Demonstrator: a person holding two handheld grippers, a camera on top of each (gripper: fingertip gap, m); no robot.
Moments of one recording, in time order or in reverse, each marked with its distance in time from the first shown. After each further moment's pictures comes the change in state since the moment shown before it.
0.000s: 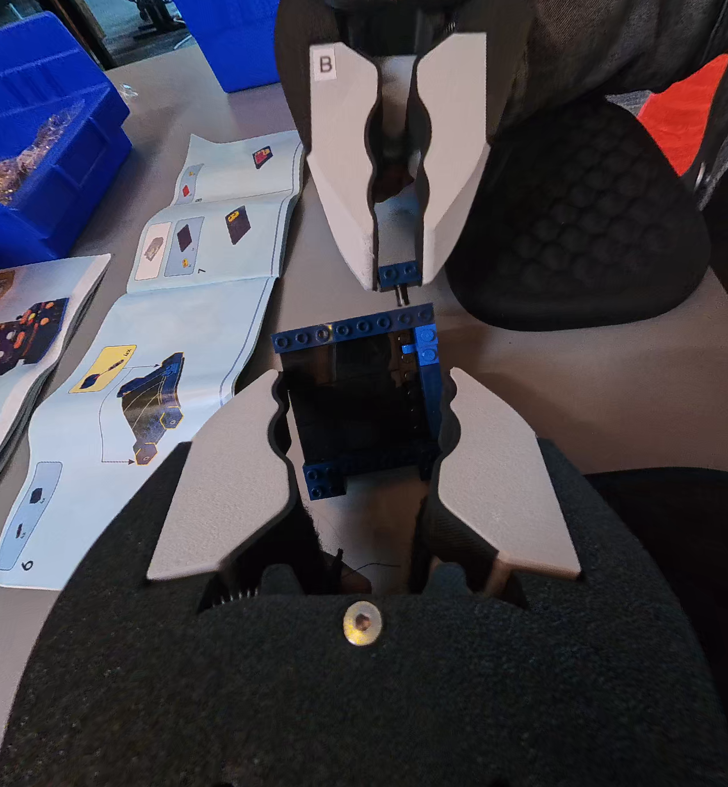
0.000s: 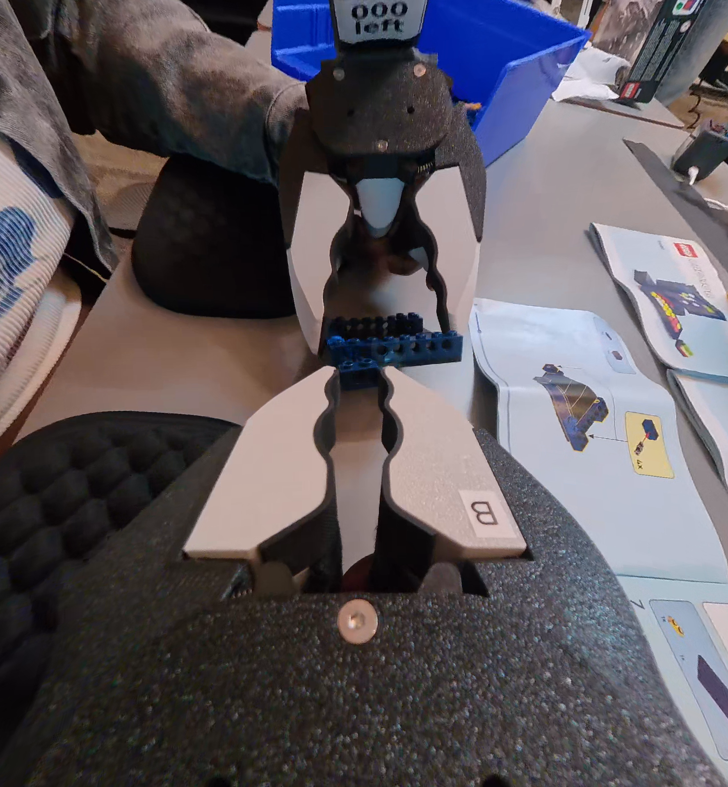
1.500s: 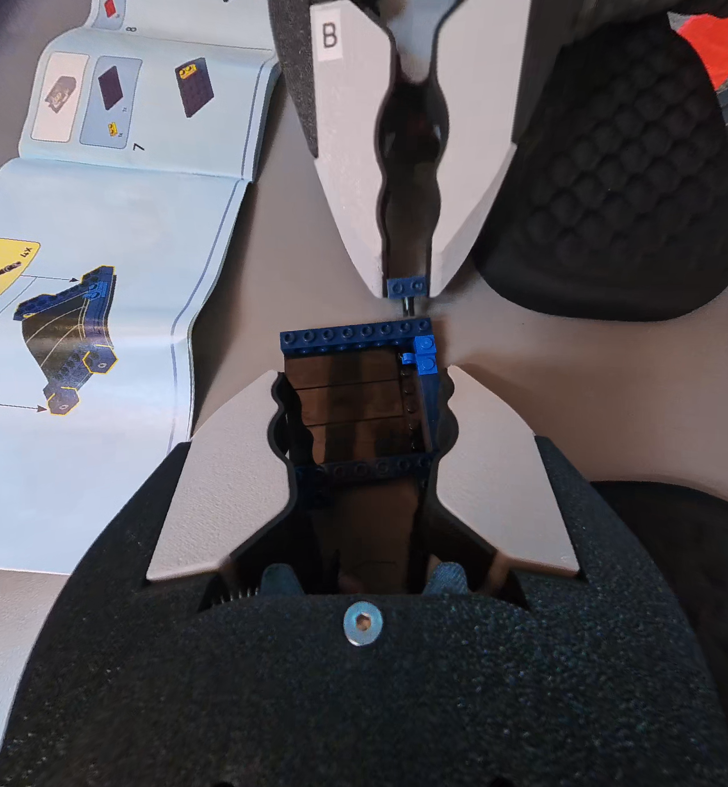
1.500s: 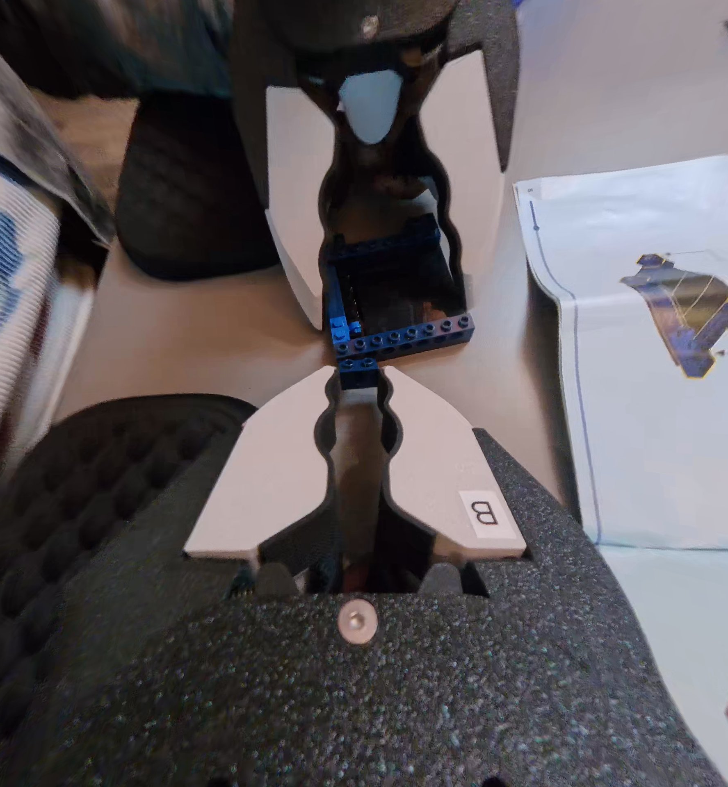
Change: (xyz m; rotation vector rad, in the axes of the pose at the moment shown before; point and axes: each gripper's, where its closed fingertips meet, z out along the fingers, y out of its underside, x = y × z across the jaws) left arm 0.005 0.027 0.013 -0.209 0.071 -0.195; right arm -0.004 0.036 0.014 -0.170 -0.130 0.271
